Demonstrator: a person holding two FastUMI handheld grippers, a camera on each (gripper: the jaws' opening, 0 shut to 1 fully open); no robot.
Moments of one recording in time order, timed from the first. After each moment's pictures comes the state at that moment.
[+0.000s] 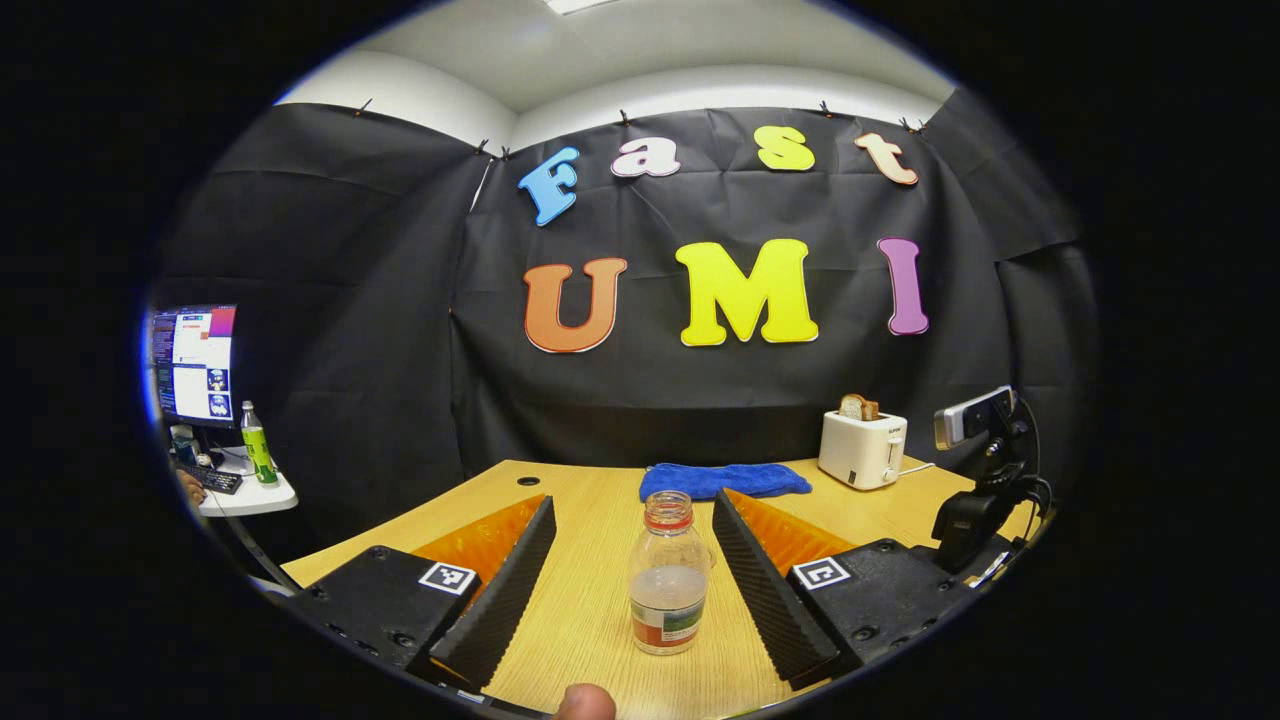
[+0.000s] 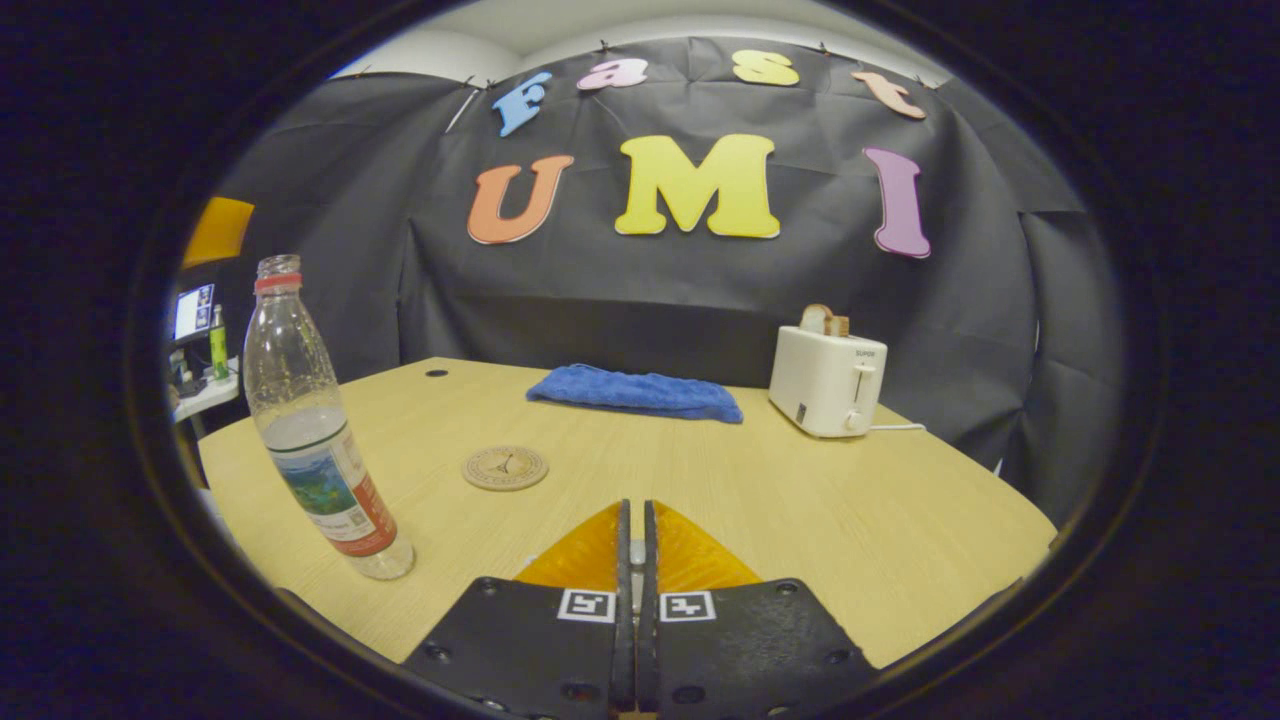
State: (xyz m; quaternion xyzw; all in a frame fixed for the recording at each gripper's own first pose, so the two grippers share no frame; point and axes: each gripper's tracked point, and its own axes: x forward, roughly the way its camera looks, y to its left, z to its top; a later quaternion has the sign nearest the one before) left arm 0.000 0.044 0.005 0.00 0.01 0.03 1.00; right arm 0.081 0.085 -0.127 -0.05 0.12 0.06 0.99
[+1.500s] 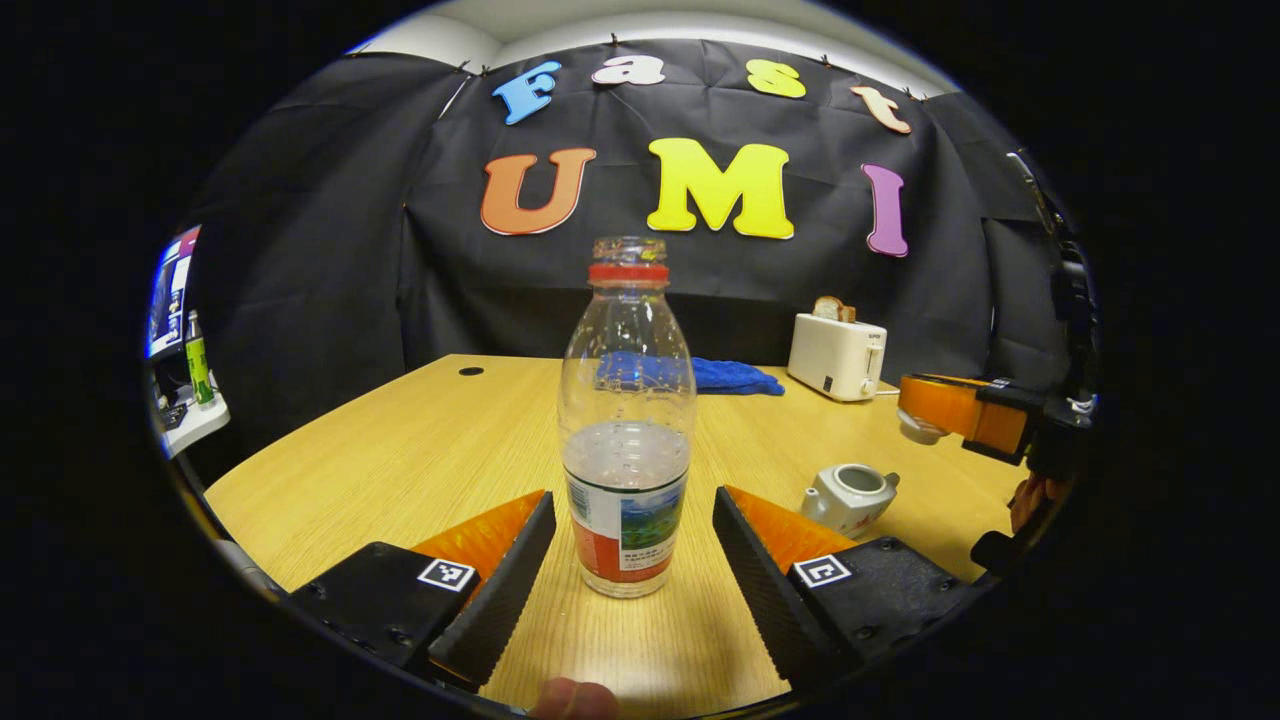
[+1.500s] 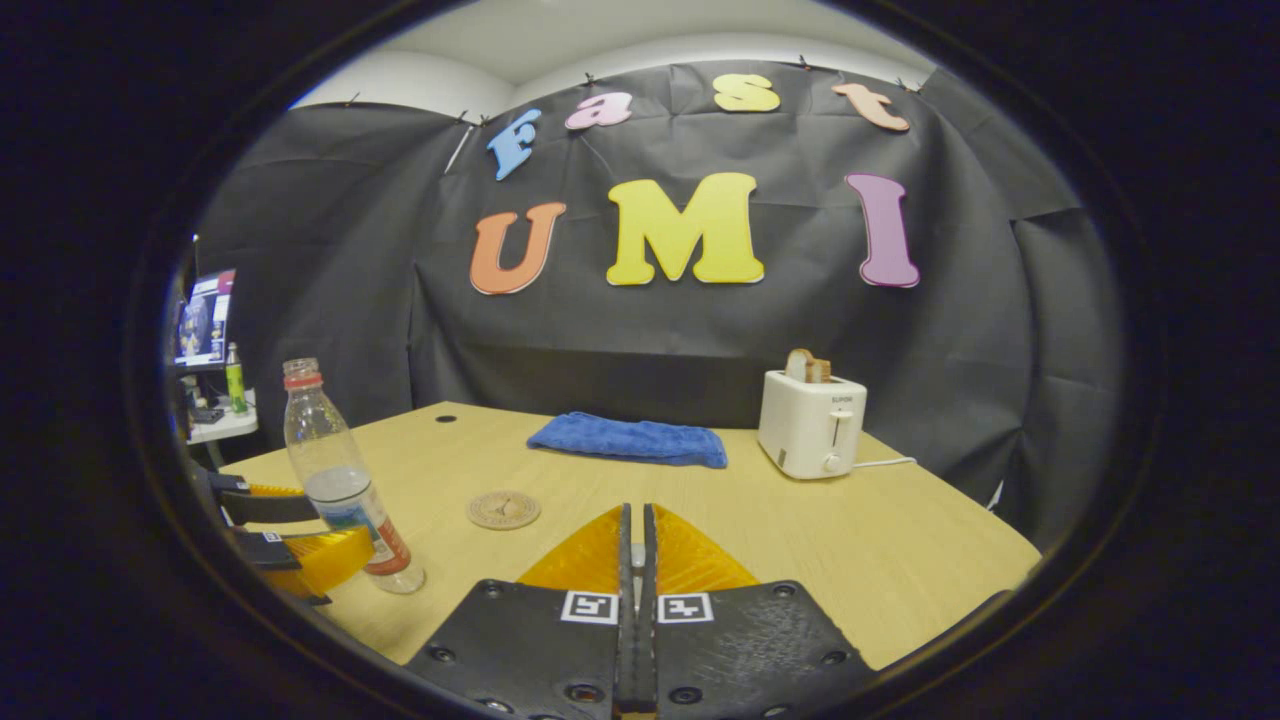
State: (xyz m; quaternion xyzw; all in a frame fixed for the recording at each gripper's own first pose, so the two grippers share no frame) left arm 0.027 0.018 -0.137 -0.04 0.14 -0.03 0.99; right arm 0.066 0.045 -0.069 -0.02 0.08 0.08 0.99
